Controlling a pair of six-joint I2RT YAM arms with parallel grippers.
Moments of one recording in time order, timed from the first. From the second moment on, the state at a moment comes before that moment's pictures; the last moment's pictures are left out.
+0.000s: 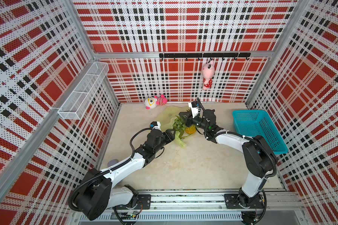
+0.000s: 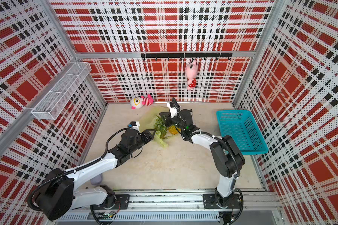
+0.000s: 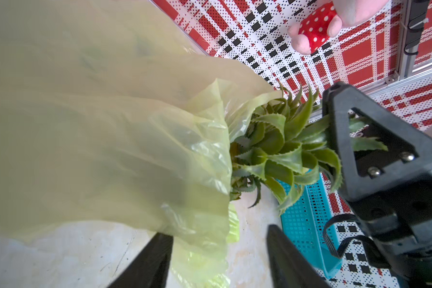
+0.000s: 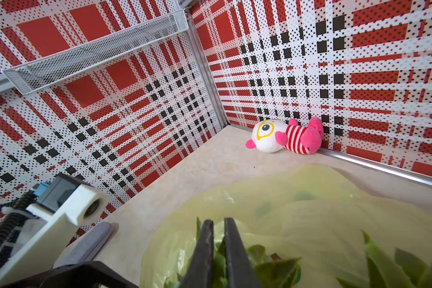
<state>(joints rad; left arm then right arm) -0.56 1.27 0.64 0.24 -0.03 -0.97 0.55 1.79 1.14 0.62 -0.43 0.31</state>
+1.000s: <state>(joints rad) -0.39 1.24 0.64 0.17 -0.01 -0.81 0.65 1.86 1.27 0.44 -0.15 0.06</state>
